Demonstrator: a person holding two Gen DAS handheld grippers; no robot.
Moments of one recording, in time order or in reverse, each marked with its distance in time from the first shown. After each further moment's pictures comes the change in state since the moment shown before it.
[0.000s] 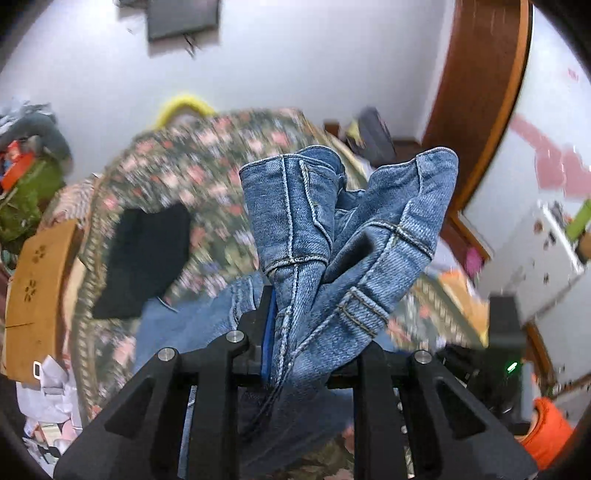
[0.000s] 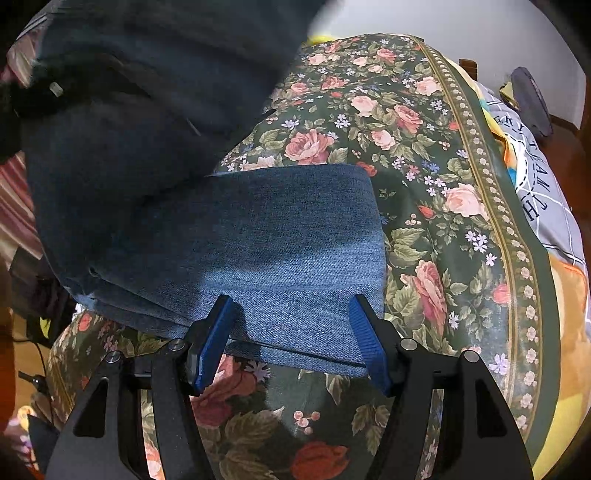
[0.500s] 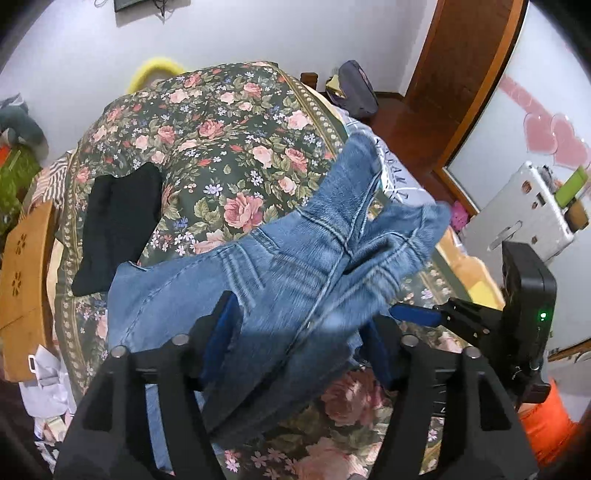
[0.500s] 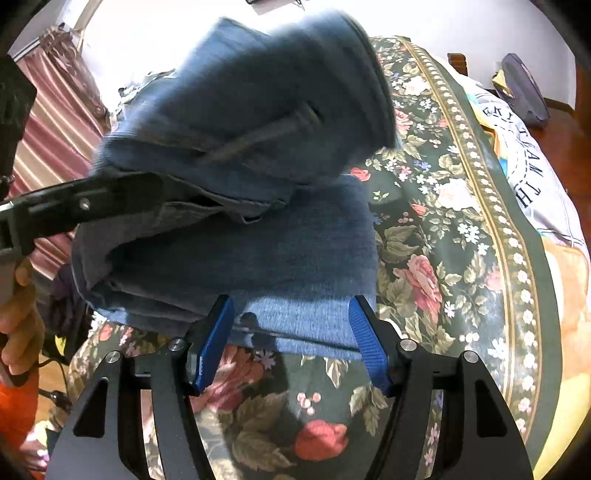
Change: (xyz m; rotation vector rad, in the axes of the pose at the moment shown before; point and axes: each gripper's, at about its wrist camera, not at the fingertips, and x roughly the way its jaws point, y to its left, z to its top) left arm 0.008 -0.012 -0.012 0.028 0.149 -0.068; right arm -0.022 -0.004 -0.004 0.074 -0.034 0.037
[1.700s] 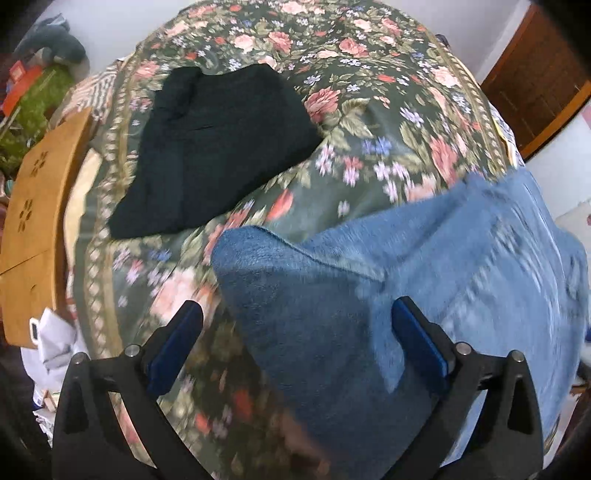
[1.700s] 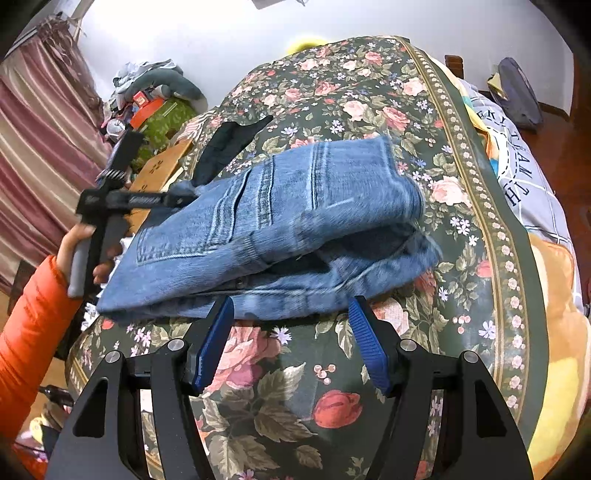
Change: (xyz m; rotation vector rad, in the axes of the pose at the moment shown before) left arm 0.089 0.195 -0.045 -0.179 0.189 0.130; right arm -0.005 0.018 -0.003 -0.024 0.024 -0.054
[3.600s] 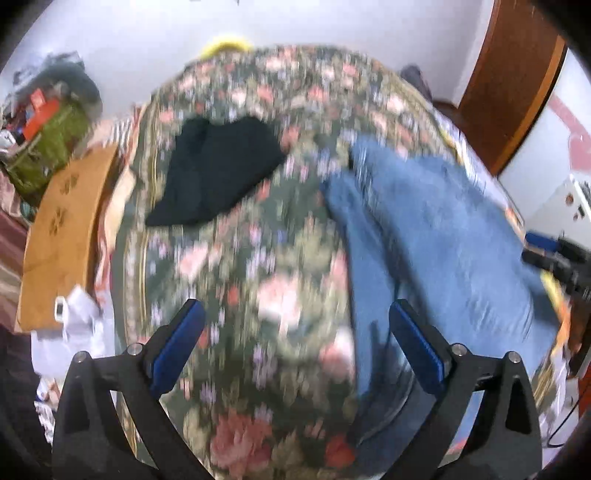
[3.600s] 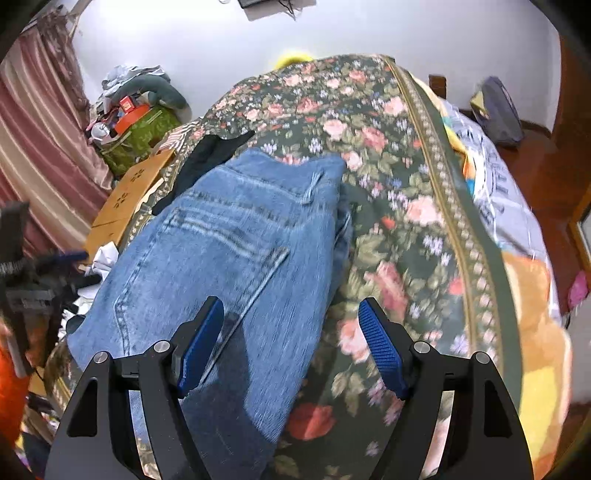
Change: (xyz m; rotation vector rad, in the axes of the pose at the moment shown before) left arm -0.098 -0.049 -0.063 0.040 -0.223 0.011; right arm -0.009 -0.001 0.012 -0.055 -0.079 -0.114
